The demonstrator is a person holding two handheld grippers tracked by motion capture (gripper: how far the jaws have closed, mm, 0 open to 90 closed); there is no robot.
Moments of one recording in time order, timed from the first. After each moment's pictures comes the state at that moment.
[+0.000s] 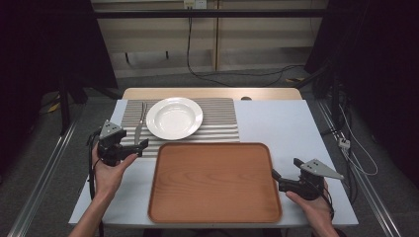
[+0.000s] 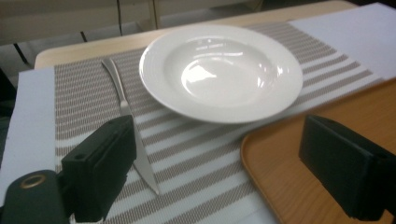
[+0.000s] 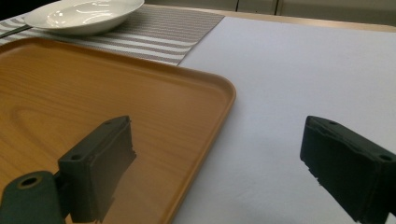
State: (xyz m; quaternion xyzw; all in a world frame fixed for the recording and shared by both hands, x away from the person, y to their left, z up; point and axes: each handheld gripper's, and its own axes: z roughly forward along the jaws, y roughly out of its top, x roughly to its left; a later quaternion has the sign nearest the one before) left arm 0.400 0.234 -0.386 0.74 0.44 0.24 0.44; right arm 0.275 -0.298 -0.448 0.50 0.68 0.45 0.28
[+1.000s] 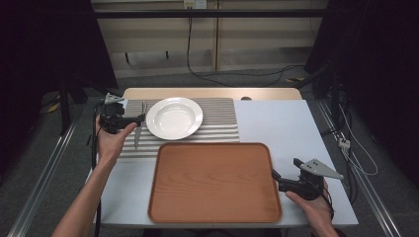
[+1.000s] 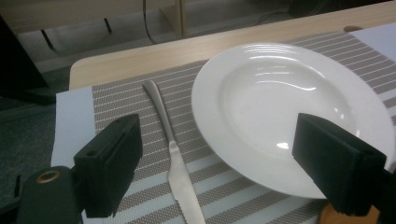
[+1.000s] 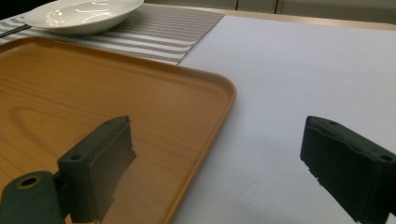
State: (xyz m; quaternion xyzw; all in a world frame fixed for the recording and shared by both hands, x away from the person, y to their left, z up) left arm 0.489 0.239 -0.377 0.75 0.49 0.23 0.39; right arm 0.275 -0.298 -0.448 0.50 0.68 0.45 0.28
